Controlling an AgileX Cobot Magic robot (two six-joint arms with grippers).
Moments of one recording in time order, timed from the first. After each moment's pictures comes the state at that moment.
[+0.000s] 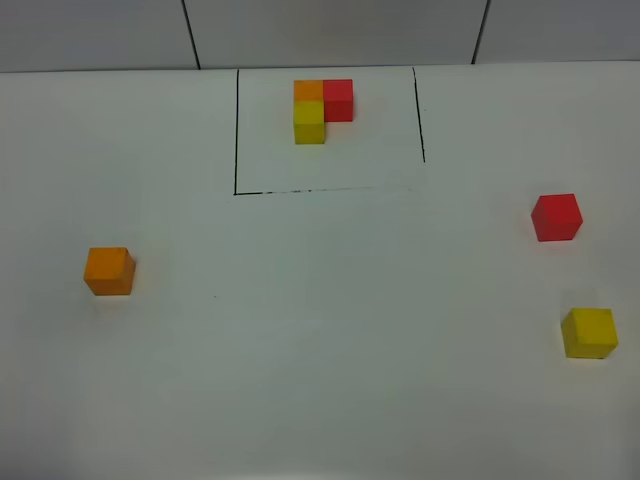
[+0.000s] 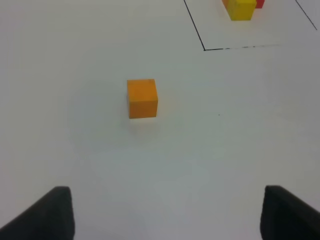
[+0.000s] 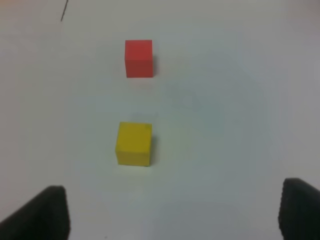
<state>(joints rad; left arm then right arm) -0.04 0.00 -0.51 -0.11 1.04 0.03 0.00 0.05 -0.50 0.00 1.06 -0.02</state>
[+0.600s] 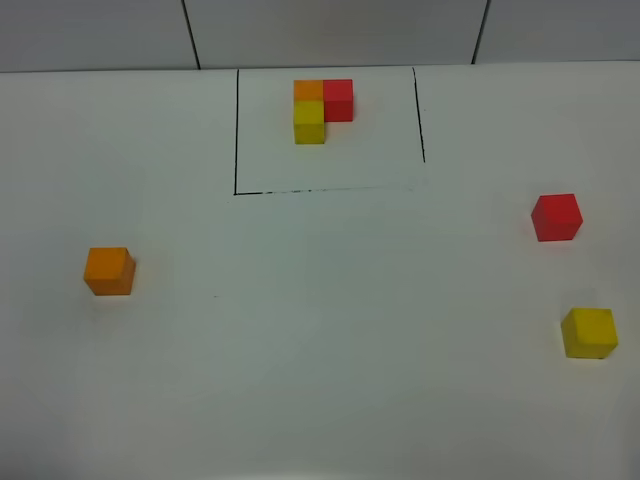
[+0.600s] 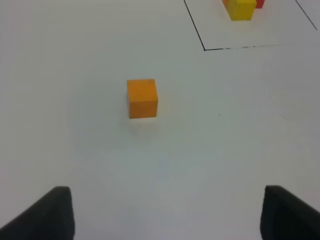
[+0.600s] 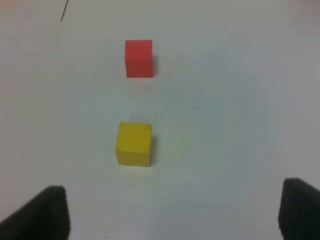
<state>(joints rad) -0.04 0.00 -0.51 -0.11 1.04 0.03 0.00 0.05 -0.50 0.00 1.06 -0.02</state>
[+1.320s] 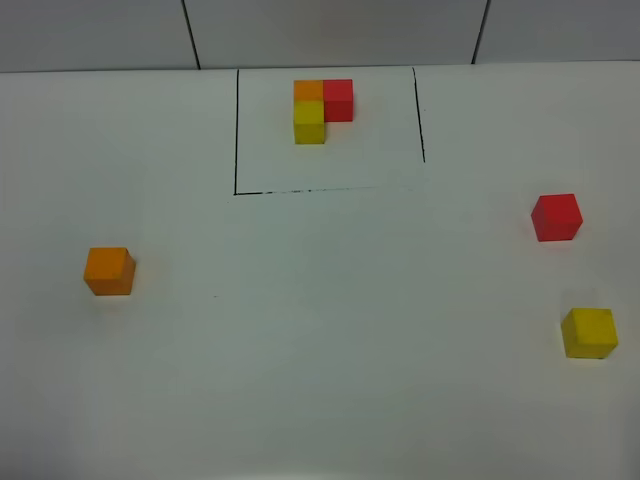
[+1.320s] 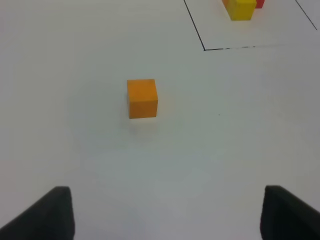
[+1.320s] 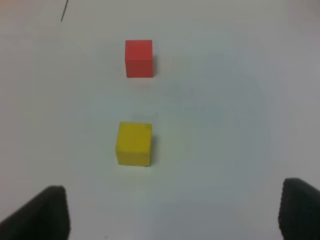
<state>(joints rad) -0.04 0.00 -0.51 -0.11 1.04 0.03 0.00 0.05 -0.50 0.00 1.06 -0.02</state>
